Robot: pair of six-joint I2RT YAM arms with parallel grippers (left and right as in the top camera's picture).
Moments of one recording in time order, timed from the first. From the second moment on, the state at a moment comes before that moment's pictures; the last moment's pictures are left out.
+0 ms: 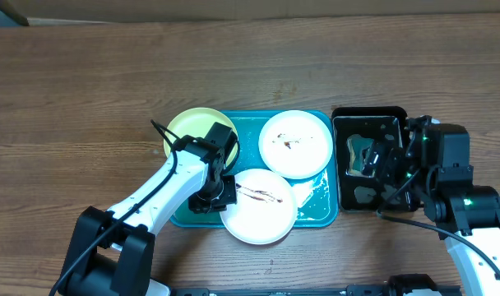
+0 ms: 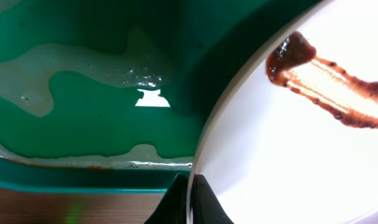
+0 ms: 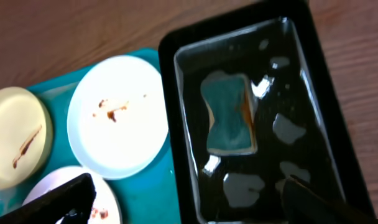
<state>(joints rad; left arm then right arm) -0.44 1.64 0.98 -1.02 0.14 -0.53 0.05 1.00 0.90 -0.82 -0.13 0.35</state>
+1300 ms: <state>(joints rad) -0.44 1.64 0.96 -1.02 0.13 -0.50 0.05 1.65 0.91 -0.56 -0.05 0.28</state>
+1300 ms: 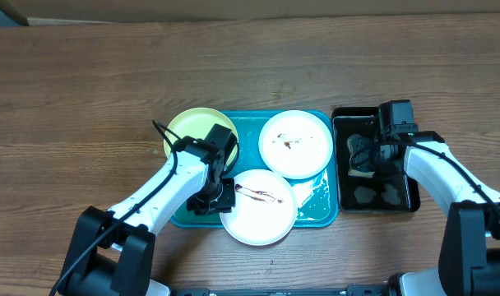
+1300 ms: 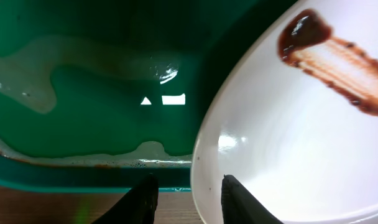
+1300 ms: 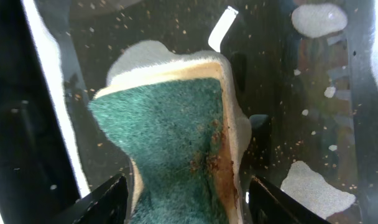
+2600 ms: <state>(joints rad) -0.44 1.64 0.89 -0.93 0.24 -0.53 0.07 1.69 0.90 -0.59 0.00 0.35</state>
